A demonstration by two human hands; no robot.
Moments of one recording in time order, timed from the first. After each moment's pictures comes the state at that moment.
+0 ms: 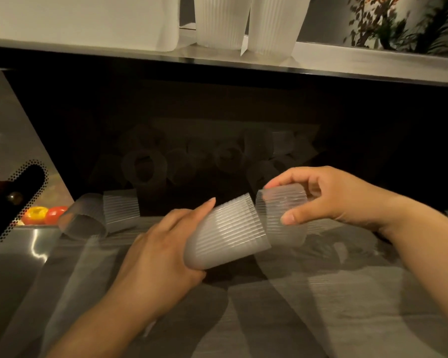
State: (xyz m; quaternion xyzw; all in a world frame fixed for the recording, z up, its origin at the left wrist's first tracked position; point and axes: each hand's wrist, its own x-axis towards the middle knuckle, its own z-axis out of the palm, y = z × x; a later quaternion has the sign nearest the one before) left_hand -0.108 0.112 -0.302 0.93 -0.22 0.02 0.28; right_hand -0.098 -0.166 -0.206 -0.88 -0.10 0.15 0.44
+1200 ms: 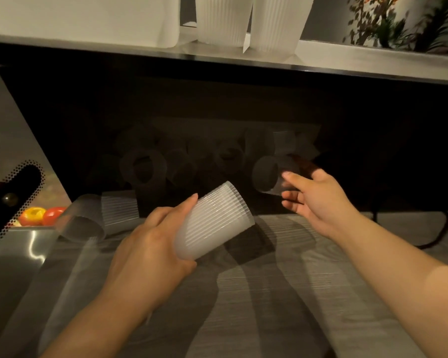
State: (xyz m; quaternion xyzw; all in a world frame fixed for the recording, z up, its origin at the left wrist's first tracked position) left_hand -0.097 0.119 -0.312 0.95 -0.14 0.04 0.28; right_hand -0.060 -0.150 -0.266 -0.67 0.22 -0.08 0.70
